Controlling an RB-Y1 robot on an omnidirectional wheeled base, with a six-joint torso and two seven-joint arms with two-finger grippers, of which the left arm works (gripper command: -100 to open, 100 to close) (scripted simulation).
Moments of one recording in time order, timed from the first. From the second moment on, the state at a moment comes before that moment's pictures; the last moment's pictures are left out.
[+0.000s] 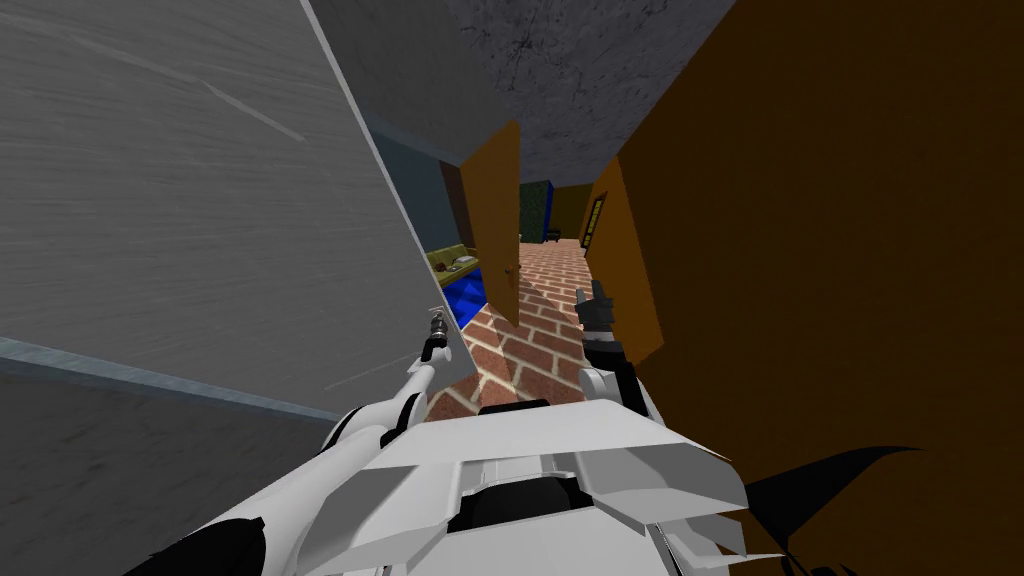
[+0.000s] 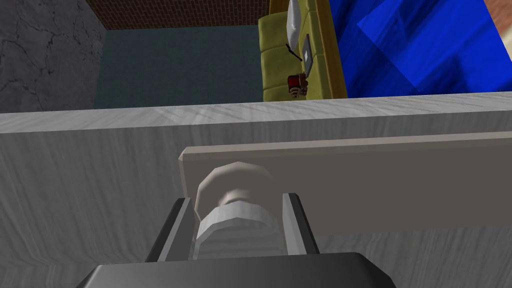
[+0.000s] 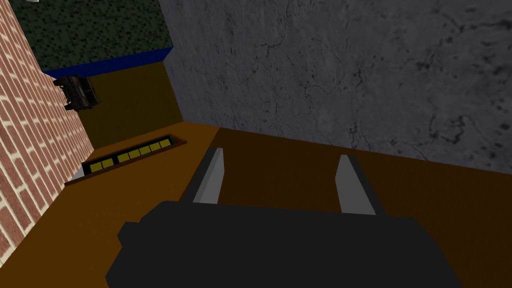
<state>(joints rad) -0.47 0.25 0.23 -0.55 0.26 -0.51 -0.07</state>
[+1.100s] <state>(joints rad) -0.45 0.26 0.15 -0.58 0.23 -0.50 0.00</state>
